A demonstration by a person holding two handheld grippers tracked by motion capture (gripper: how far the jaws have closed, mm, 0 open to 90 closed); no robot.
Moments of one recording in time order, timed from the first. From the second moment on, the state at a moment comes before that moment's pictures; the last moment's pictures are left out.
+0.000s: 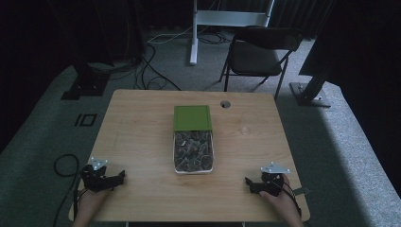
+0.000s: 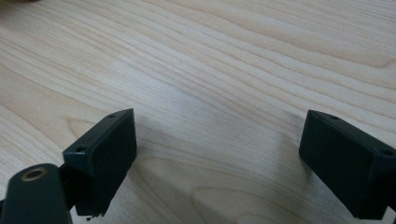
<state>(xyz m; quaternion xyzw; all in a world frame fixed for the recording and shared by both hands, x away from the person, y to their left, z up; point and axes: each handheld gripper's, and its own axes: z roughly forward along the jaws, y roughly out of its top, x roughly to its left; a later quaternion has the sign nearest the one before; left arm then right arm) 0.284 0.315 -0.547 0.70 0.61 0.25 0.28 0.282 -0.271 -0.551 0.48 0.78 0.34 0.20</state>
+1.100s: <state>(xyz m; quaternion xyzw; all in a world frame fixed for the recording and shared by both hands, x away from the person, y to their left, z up) 0.285 0.317 -0.547 0.70 0.61 0.25 0.28 0.282 -0.259 -0.524 0.48 0.77 0.37 0.21</state>
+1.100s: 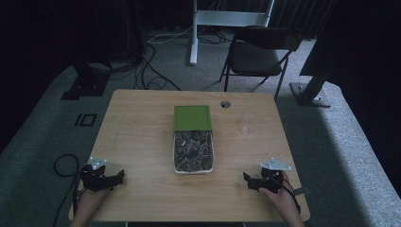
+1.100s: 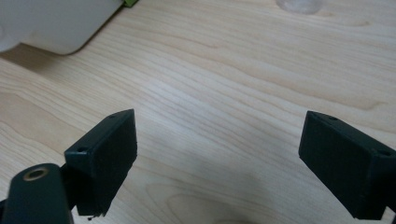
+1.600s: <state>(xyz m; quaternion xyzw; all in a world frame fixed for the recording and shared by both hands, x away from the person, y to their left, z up) 0.285 0.317 -0.547 0.70 0.61 0.25 0.28 0.284 -0.248 -0.503 0.47 0.76 0.39 0.22</state>
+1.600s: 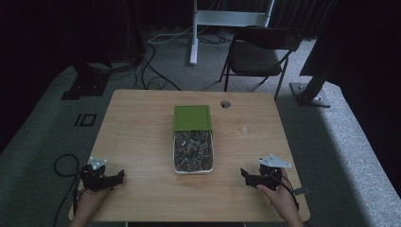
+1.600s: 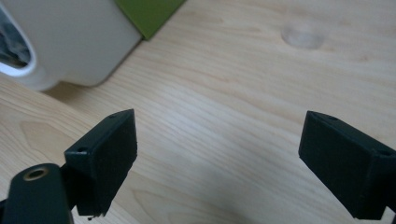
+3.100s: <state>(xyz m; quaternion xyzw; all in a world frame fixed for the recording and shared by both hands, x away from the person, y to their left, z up) 0.285 0.317 -0.547 0.70 0.61 0.25 0.28 0.298 -0.162 -0.445 0.36 0.79 0.45 0.21</state>
